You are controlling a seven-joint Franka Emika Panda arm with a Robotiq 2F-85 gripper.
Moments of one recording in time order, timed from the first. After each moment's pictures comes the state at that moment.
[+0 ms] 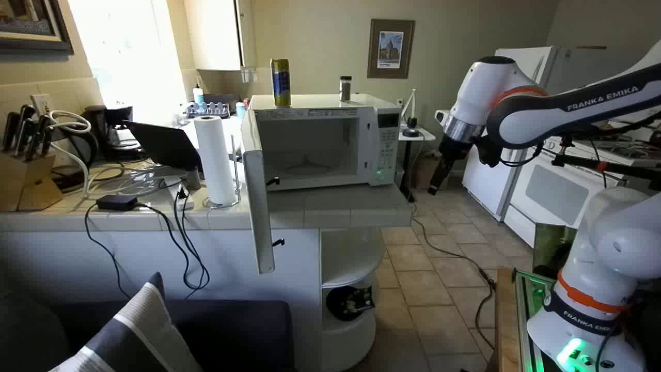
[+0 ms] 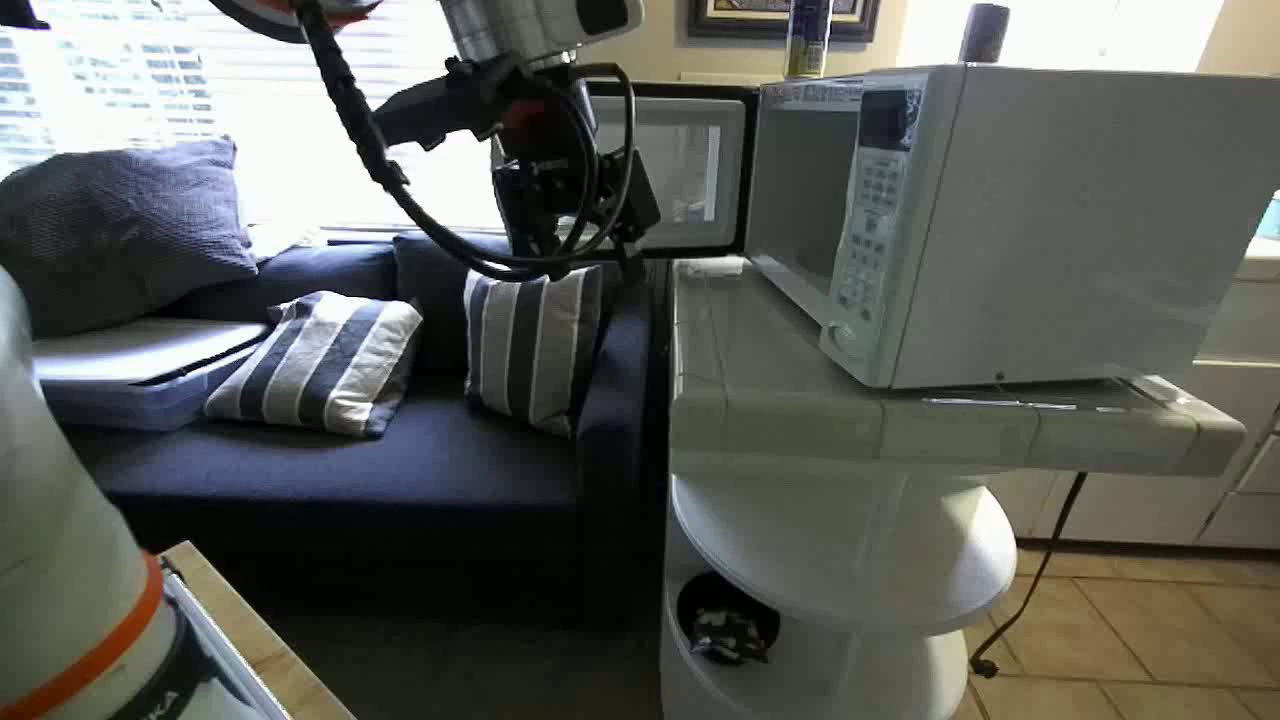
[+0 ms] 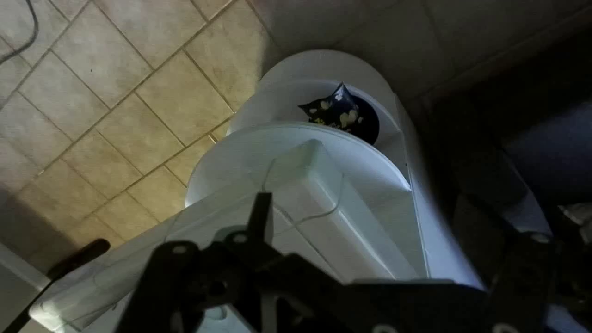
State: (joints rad) arm -0.15 -0.76 -0.01 -2.77 -0.22 2.25 0.00
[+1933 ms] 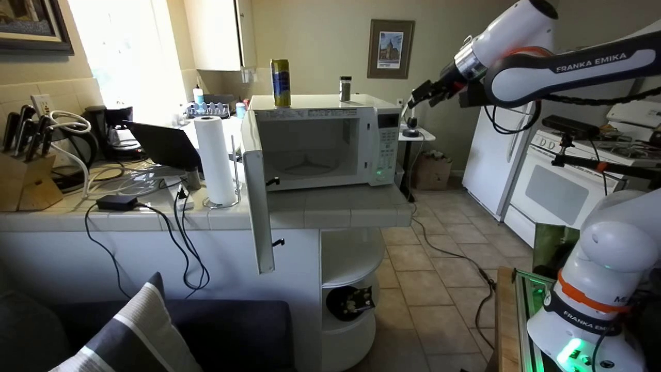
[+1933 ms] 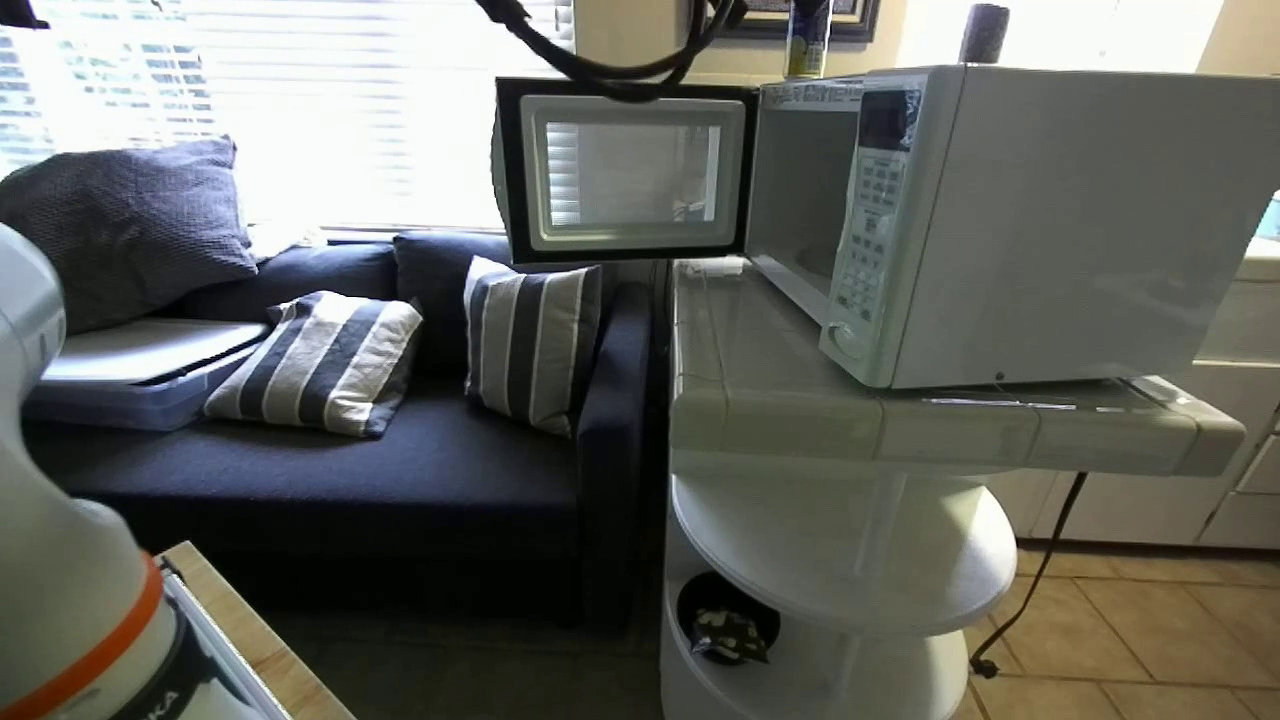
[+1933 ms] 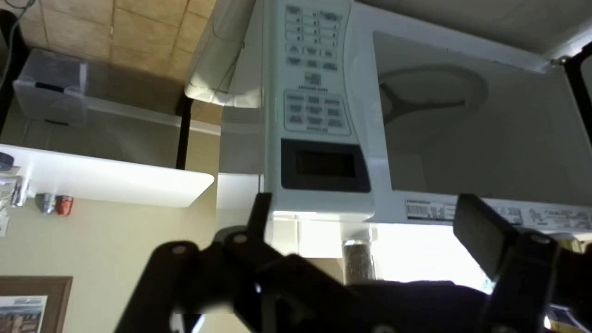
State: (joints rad) arm -0.38 -0.75 0.02 -2.56 -0.23 2.69 0.29
